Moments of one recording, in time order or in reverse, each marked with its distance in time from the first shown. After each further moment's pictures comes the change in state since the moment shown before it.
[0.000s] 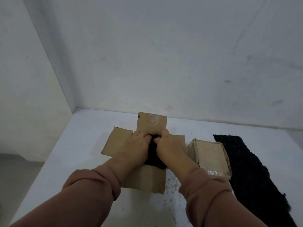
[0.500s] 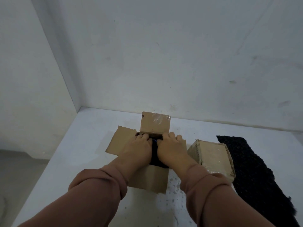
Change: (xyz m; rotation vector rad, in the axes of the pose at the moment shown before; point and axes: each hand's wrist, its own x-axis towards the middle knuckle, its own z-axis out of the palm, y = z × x) left_hand -0.007 0.009 -0.002 0.227 -0.053 -0.030; right_hand 0.004 0.006 0.014 -0.434 -0.014 -0.160
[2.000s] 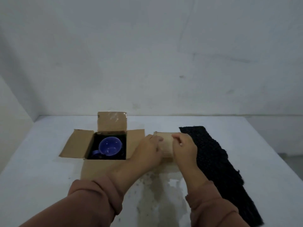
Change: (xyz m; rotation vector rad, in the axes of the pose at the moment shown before) left_hand 0.007 0.167 -0.043 -0.710 -0.018 -0.030; right_hand -0.109 0.131 0.017 0.941 0.702 0.507
